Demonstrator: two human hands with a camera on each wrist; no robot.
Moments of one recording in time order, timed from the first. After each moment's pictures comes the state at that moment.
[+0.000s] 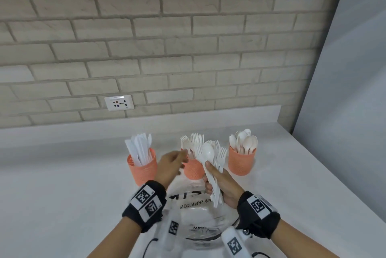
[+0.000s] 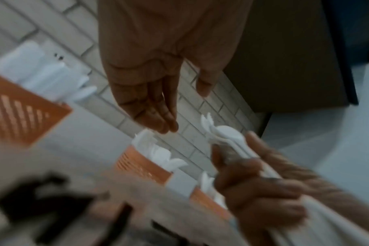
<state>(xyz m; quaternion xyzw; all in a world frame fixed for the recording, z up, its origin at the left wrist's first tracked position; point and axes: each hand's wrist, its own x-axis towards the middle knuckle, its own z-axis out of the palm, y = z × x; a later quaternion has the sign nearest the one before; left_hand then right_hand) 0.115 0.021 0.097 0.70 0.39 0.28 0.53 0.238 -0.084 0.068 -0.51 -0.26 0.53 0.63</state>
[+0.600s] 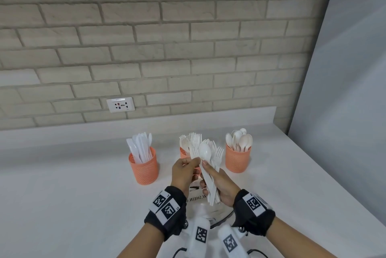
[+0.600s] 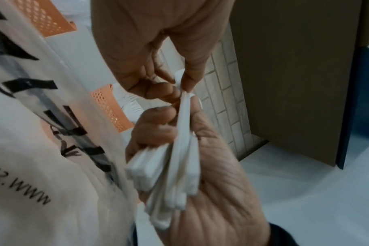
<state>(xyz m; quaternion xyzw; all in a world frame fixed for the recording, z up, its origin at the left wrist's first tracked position) 0.138 -0.029 0.088 0.50 0.40 0.35 0.69 0.223 -0.100 0.075 -0.50 -0.27 0.53 0.63</state>
